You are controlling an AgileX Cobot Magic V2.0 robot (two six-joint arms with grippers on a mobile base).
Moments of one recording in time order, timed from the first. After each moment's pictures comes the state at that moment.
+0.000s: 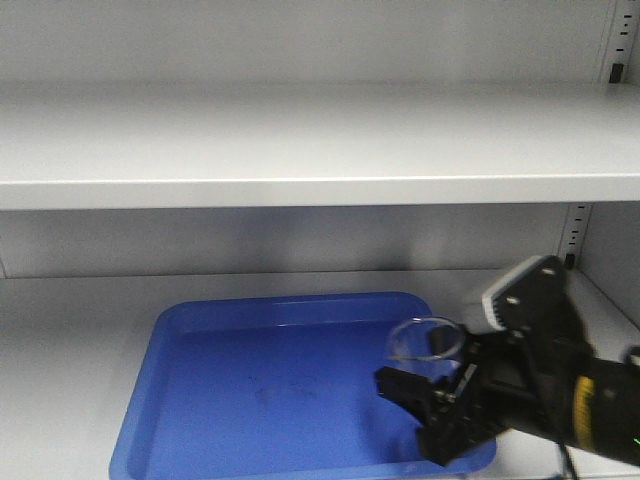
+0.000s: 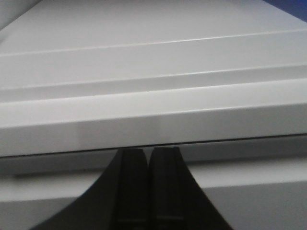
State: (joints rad) left arm -0.05 -0.02 0.03 0.18 0.36 -0.18; right arm 0.31 1.32 -0.89 -1.72 -0.45 1.55
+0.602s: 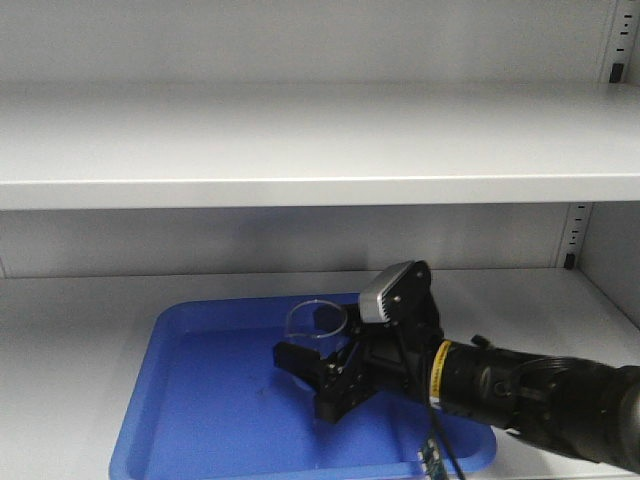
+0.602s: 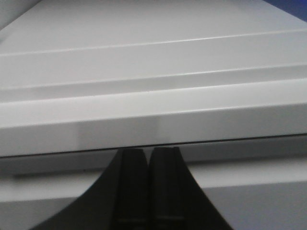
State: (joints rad) left arm -0.05 -0.02 0.03 0.18 0.36 -0.18; right arm 0.36 1.79 -1.09 -1.06 -0.77 0.86
